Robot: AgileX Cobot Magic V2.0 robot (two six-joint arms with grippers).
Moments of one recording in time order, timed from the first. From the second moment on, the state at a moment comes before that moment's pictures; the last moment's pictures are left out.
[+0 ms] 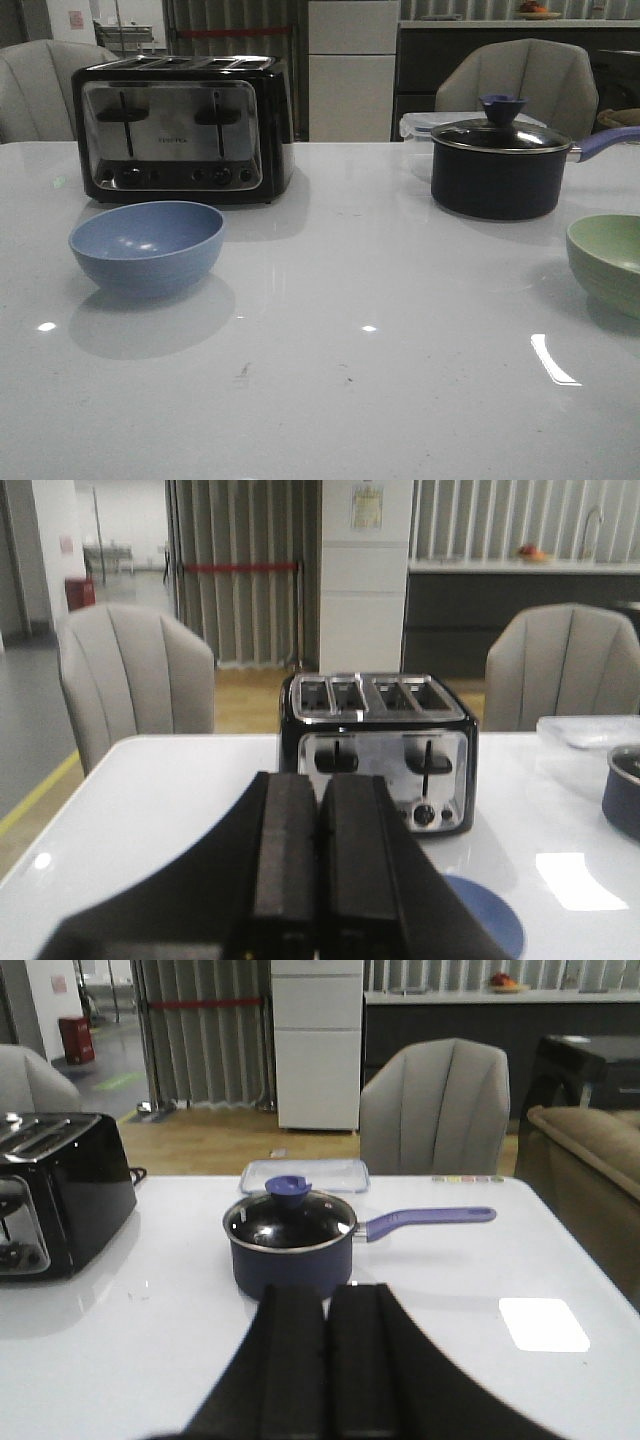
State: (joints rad) left arm -0.10 0.19 -0.56 0.03 0.44 -0.03; right arm -0.01 0.19 -0.53 0.00 0.46 0.07
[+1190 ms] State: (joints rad) left arm -0.10 0.63 -0.69 0.04 0.67 0.00; right arm -0.01 0.86 -0.65 -0.02 0.68 0.07
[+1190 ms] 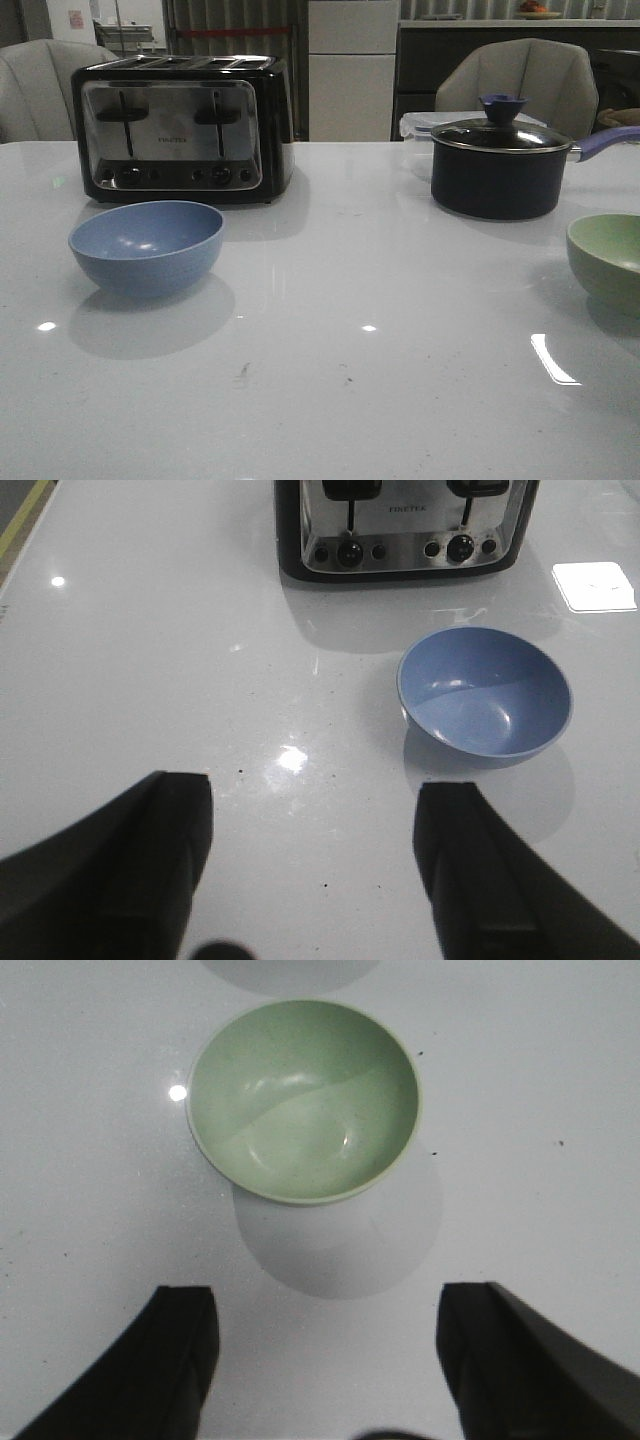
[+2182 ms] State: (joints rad) left arm -0.10 0.63 -0.69 0.04 0.67 0.00; right arm -0.27 1.68 -1.07 0.21 0.69 -0.17
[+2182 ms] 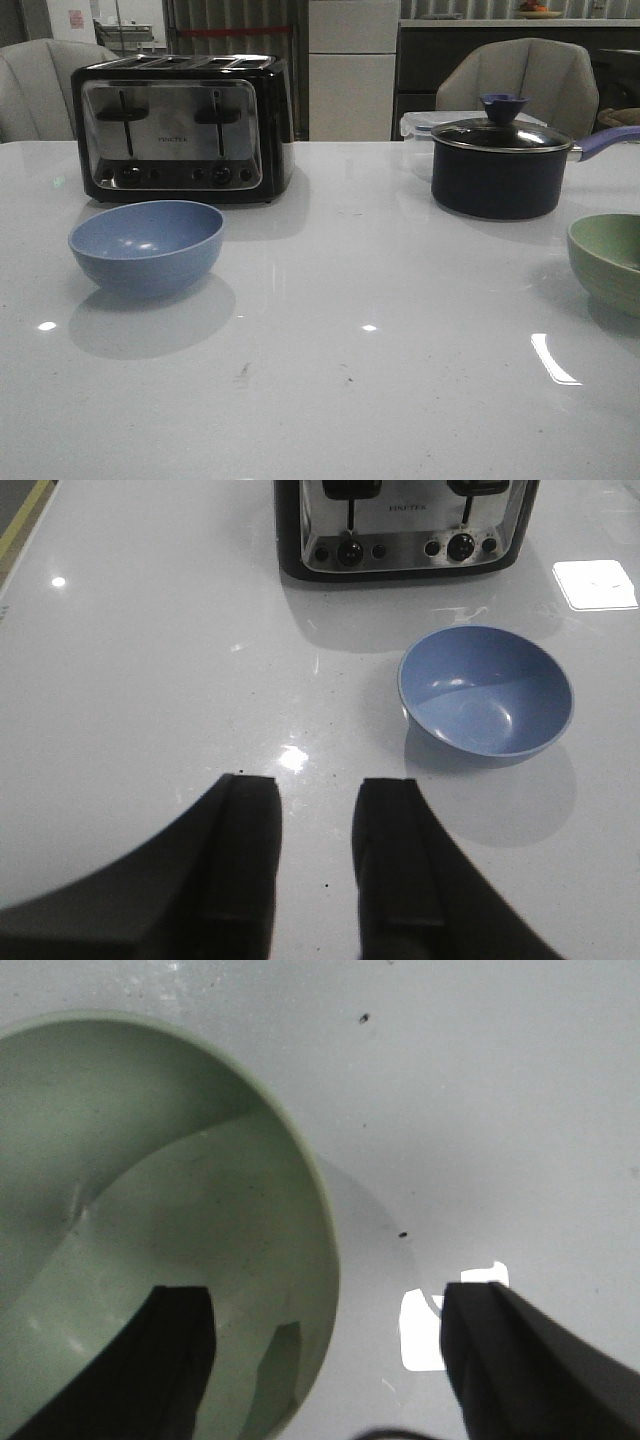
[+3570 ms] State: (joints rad) left arm -0.10 0.64 -0.69 0.04 0.67 0.00; right arm 0.31 1.69 -1.14 0.33 0.74 -0.19
